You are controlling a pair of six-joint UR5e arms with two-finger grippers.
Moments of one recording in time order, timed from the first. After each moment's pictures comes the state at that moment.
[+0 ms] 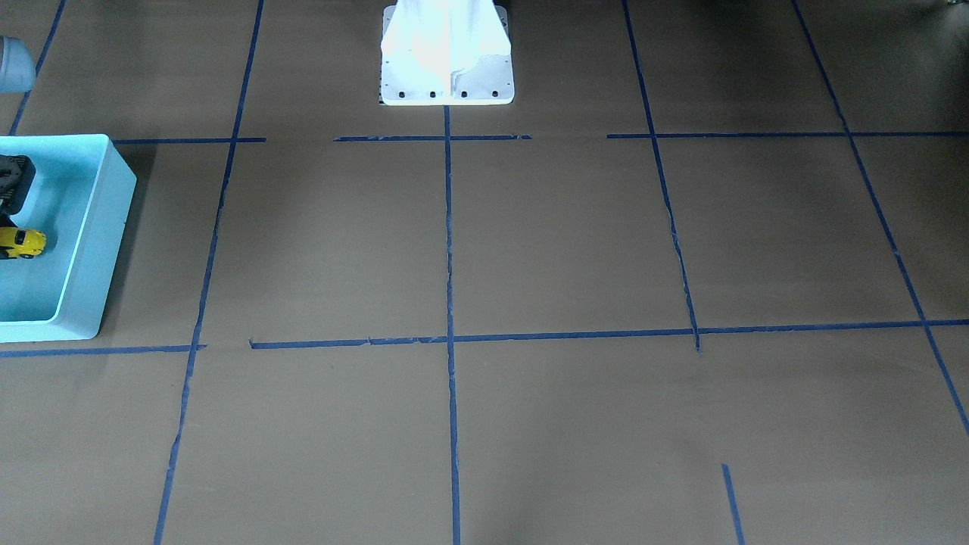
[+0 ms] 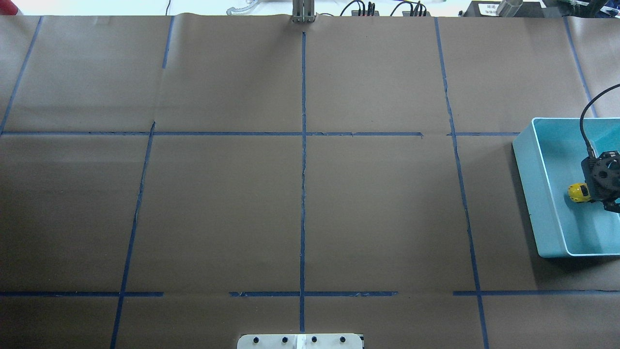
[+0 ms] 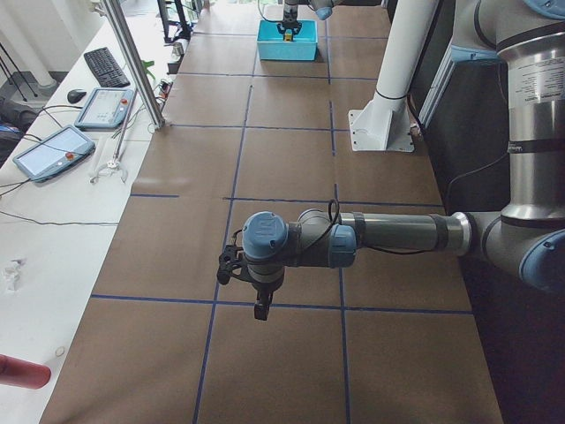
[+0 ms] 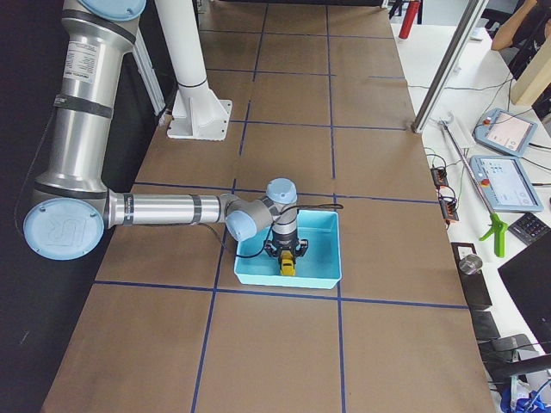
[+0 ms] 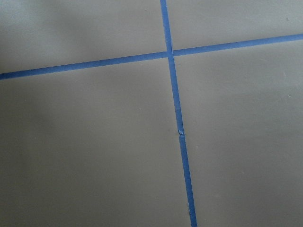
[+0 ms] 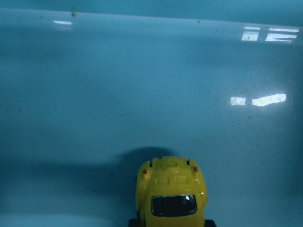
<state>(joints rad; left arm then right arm) -1.62 -1.41 -1.74 -1.57 -2.38 0.17 0.99 -1.77 1.70 -1.06 2.01 -0.90</state>
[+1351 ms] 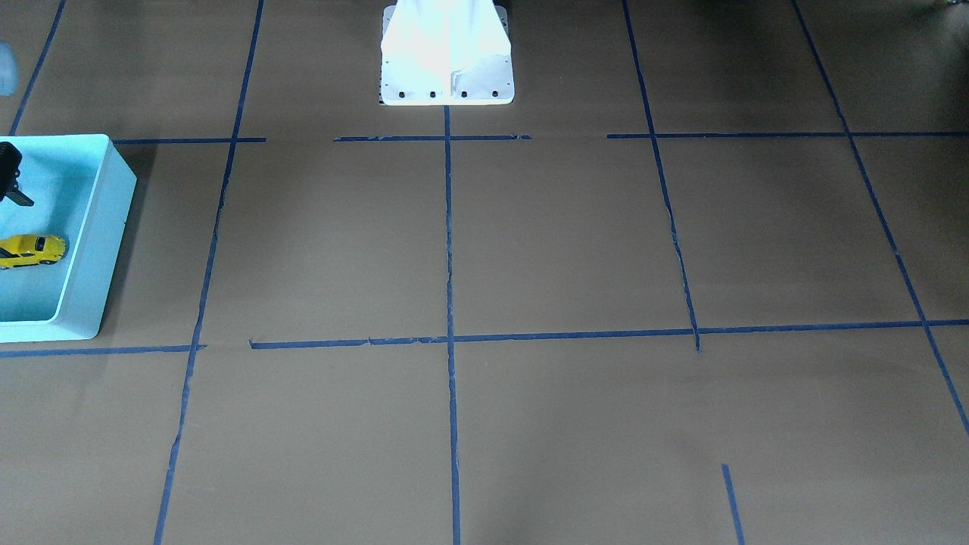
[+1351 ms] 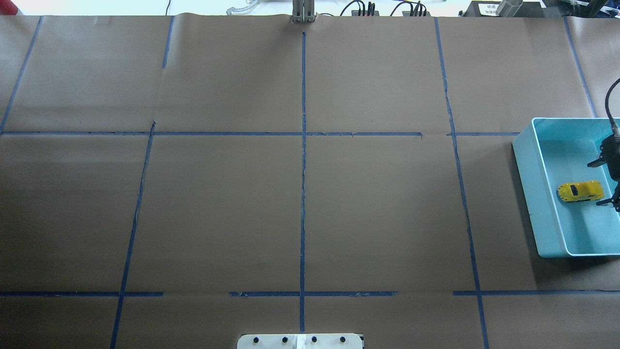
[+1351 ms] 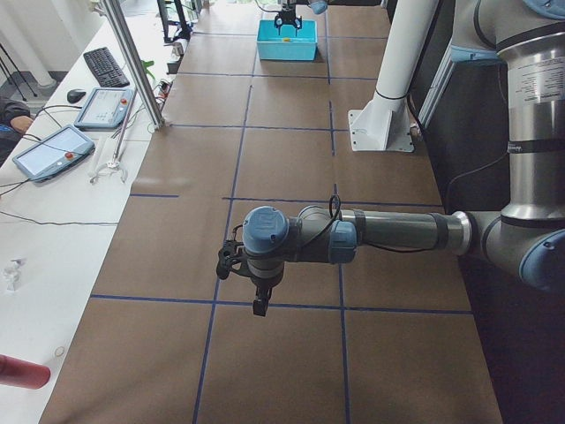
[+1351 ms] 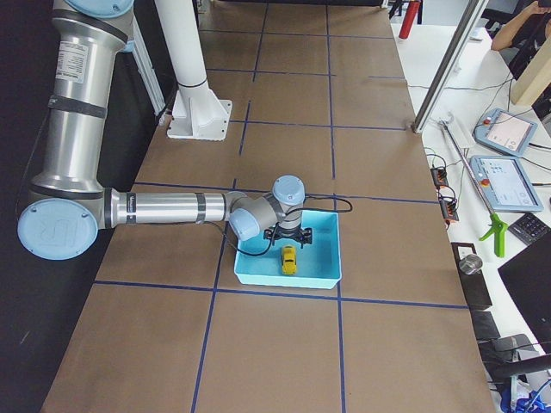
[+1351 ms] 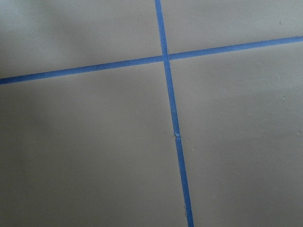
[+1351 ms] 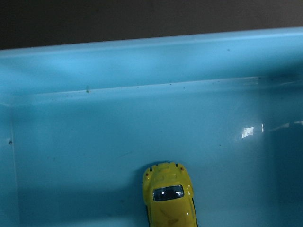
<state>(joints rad) -1.62 -1.41 -1.76 -1.57 -2.39 0.17 1.16 -1.76 1.72 -1.08 2.30 -0.87</state>
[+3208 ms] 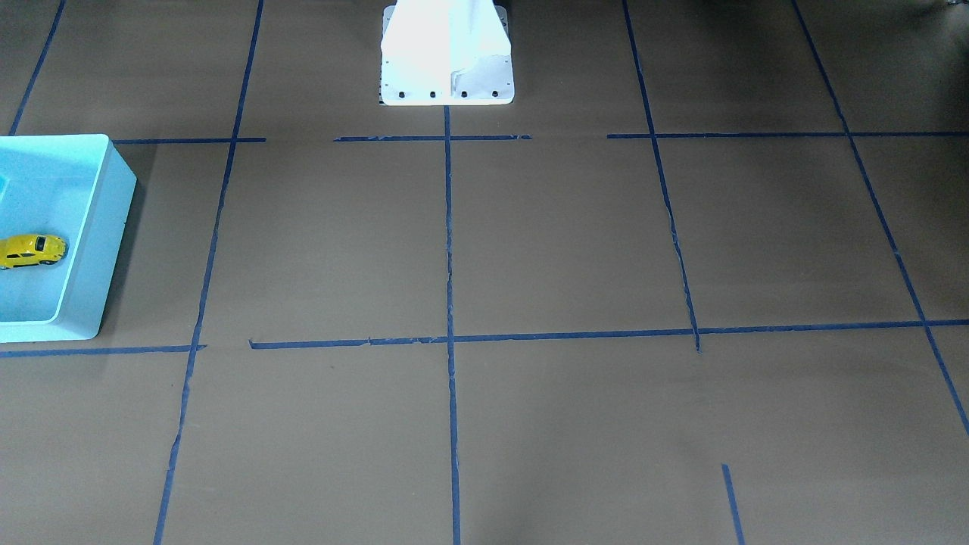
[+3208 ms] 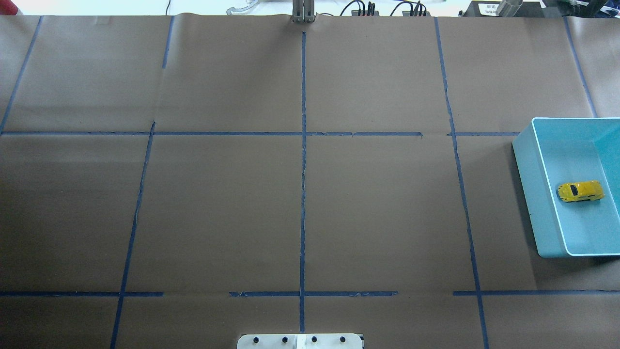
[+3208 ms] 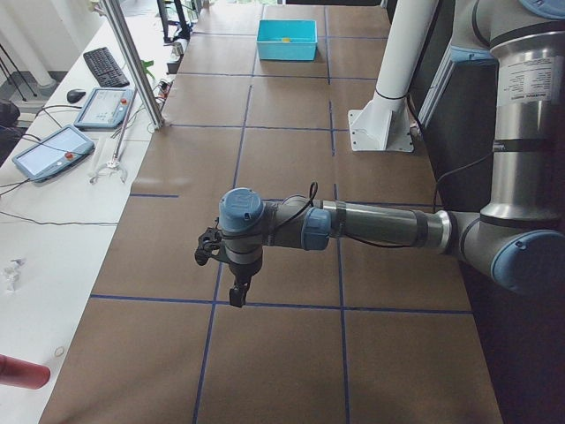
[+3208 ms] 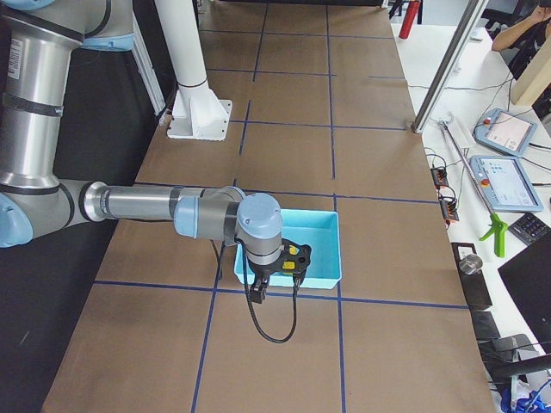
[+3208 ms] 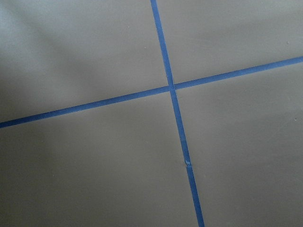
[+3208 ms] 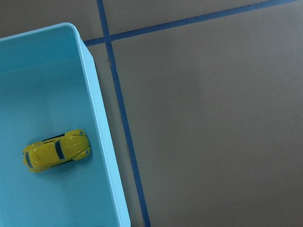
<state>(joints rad) -1.59 -1.50 -1.73 -1.55 -2.30 0.17 1.67 -1.84 1.88 -1.66 2.33 0.13</state>
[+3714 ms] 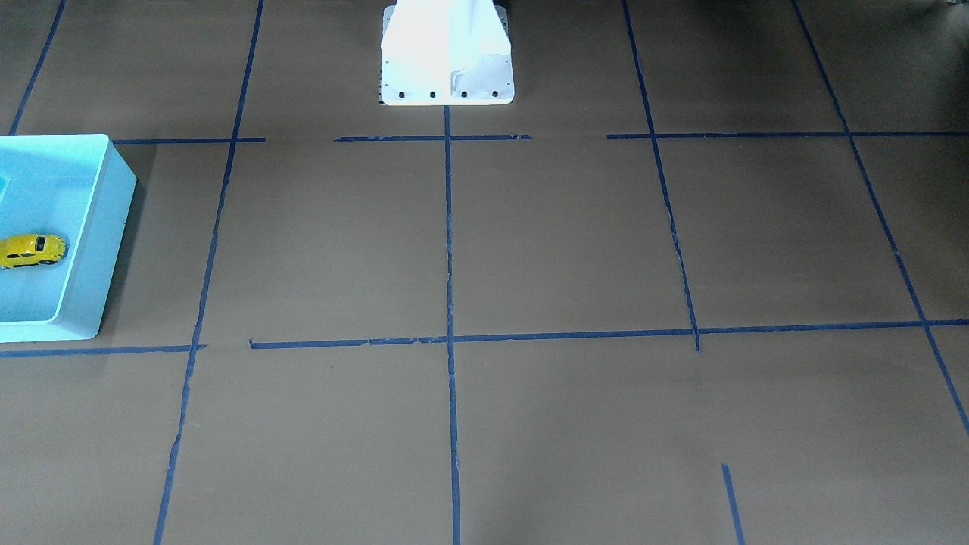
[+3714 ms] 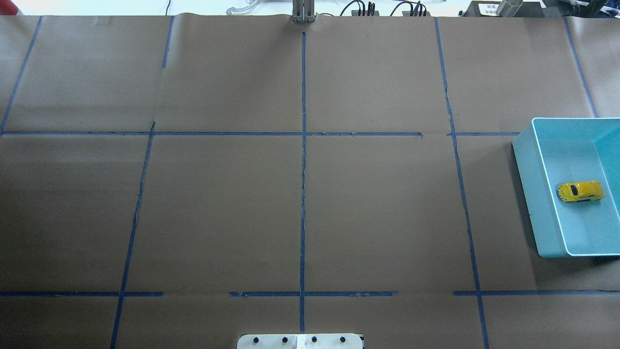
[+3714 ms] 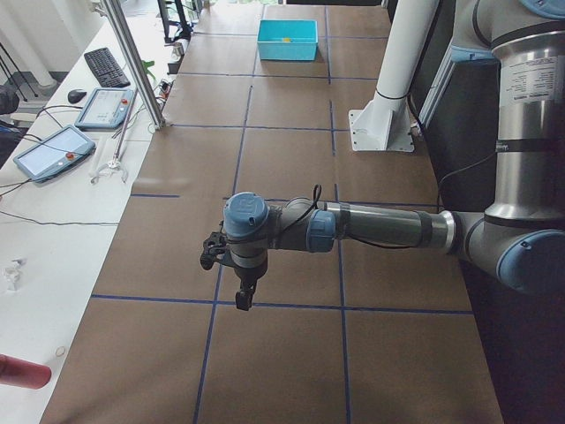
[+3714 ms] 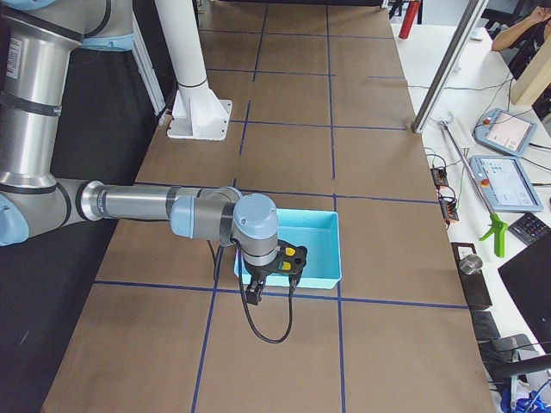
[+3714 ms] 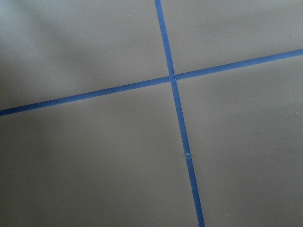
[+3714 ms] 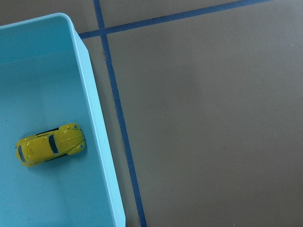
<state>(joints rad) -1.59 -1.49 -1.73 -1.53 -2.31 0.17 1.63 -1.85 1.88 -1.66 2.31 0.12</state>
